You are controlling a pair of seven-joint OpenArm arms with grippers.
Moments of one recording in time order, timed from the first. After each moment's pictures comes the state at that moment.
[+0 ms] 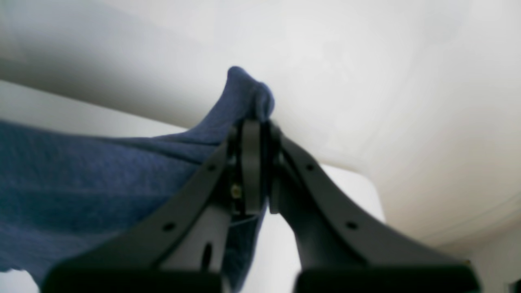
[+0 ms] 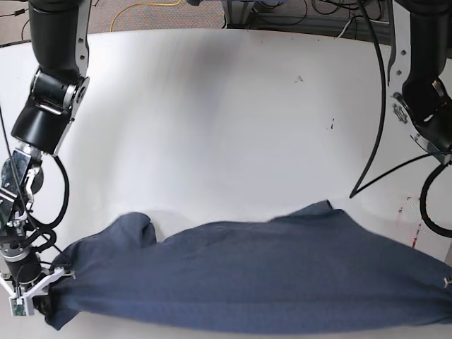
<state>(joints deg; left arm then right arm) -46.2 -23.5 -28.1 96.9 -21.0 -23.9 69.4 39.7 24.9 16.0 76.1 6.5 28.1 -33.7</state>
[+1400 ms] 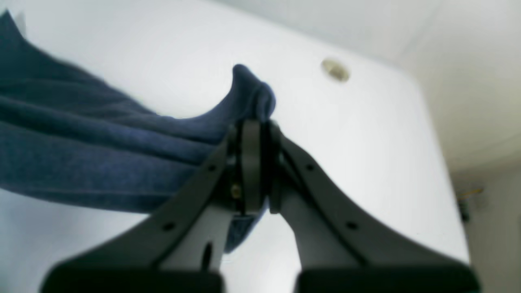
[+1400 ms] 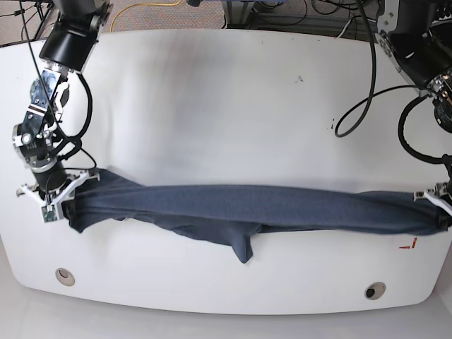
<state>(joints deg) -16.0 -23.0 -31.3 106.6 -20.6 -26.2 71.0 6.3 18.9 23.9 93.7 6.5 29.9 -36.7</state>
